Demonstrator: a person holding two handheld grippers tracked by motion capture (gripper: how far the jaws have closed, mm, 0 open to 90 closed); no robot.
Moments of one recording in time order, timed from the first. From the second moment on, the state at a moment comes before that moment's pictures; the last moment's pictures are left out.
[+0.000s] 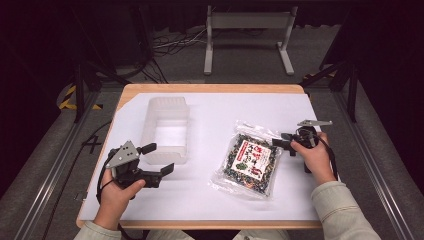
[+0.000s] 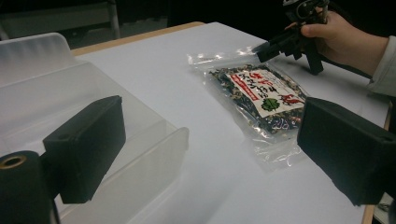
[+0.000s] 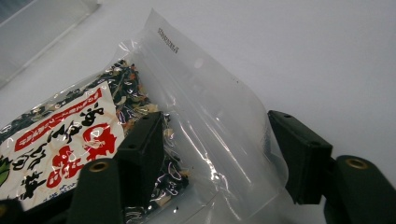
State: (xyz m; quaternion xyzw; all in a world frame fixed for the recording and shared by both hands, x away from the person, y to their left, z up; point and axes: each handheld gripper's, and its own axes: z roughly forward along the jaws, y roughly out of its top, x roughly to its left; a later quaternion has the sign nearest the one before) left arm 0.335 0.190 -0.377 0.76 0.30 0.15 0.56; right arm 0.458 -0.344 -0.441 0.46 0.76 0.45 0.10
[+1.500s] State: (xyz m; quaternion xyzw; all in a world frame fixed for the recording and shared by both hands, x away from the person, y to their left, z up) left arm 0.348 0.174 -0.369 0.75 0.30 0.12 0.58; right arm 0.413 -0.332 -0.346 0.37 0.75 0.52 0.18
